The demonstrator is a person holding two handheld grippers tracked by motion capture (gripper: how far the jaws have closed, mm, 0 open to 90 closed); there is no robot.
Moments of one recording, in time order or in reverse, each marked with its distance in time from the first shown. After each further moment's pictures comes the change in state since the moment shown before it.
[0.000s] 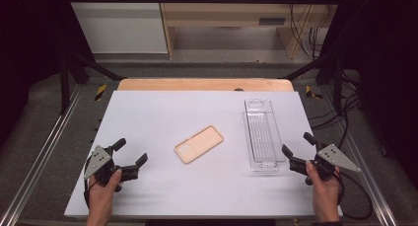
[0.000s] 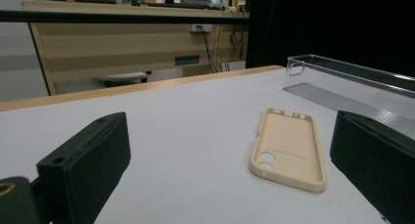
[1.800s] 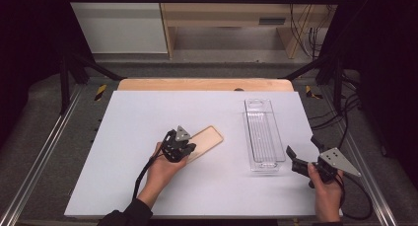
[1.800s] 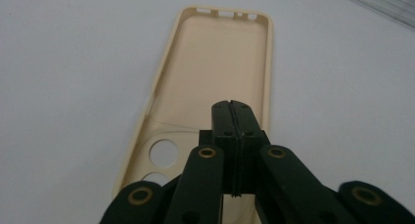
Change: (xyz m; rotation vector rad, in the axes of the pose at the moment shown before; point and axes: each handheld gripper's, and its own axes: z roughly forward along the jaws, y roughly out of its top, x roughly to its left) left arm -0.089 0.015 0.157 0.632 -0.139 0.119; right arm -0.004 -0.010 -0.006 0.029 -0.115 -0.019
